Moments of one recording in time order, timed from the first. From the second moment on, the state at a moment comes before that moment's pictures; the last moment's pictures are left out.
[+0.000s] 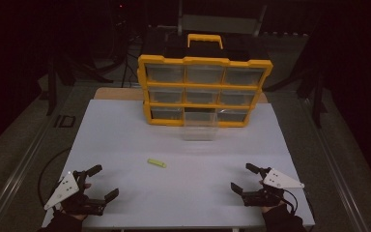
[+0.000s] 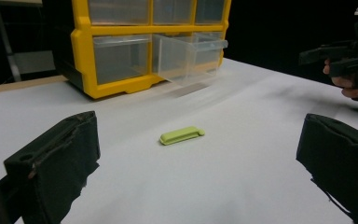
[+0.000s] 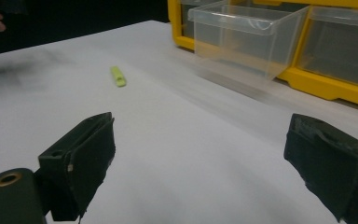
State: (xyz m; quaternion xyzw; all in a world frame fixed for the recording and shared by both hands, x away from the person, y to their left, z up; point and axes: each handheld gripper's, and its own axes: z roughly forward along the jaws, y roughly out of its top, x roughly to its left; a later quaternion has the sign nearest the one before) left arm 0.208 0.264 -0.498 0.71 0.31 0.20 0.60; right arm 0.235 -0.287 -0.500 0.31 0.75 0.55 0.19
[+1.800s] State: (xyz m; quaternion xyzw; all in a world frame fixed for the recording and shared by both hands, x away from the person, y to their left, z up) left arm 0.204 0.266 -0.494 0.70 0.30 0.20 0.61; right arm 0.247 -0.270 -0.454 0.28 0.79 0.52 0.16
